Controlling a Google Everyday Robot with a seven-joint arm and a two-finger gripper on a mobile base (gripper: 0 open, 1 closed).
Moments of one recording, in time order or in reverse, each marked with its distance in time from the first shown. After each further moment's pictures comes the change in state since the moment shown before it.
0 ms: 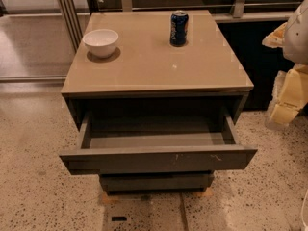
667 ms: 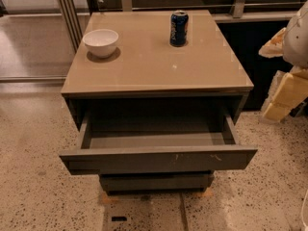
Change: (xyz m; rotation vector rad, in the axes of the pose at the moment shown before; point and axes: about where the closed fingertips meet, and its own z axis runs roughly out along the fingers) arm 0.001 -0.001 0.005 0.009 -0.015 0.004
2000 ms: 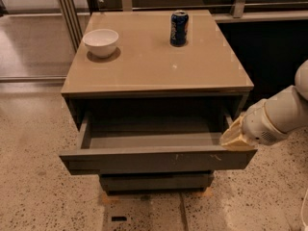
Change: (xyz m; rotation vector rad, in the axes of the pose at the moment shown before) arm 0.030 0.044 0.197 -0.177 -0.253 0.125
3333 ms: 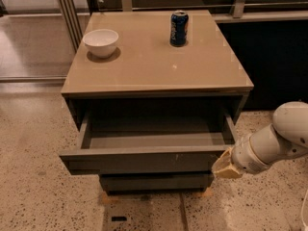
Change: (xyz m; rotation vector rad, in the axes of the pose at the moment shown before) arm 0.054 0.028 0.096 -0.116 -0.022 0.045
